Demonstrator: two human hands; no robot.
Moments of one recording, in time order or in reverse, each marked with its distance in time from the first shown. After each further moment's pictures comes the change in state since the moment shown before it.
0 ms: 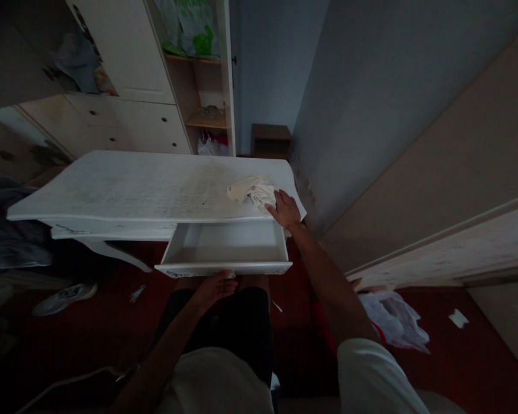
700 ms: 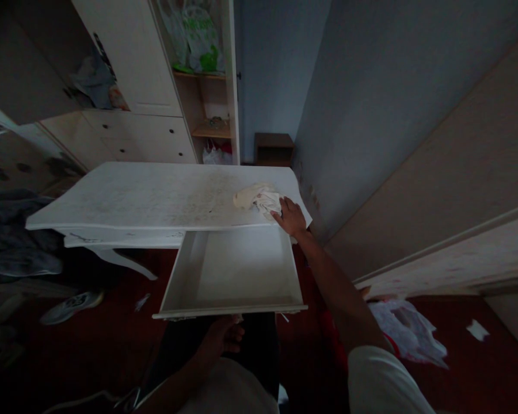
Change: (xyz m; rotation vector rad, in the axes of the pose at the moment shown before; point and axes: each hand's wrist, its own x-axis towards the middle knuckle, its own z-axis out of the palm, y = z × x) left_hand -0.043 -0.076 -0.002 0.095 0.147 -0.037; right_hand 0.000 0.002 0.006 -0.034 0.022 -0.022
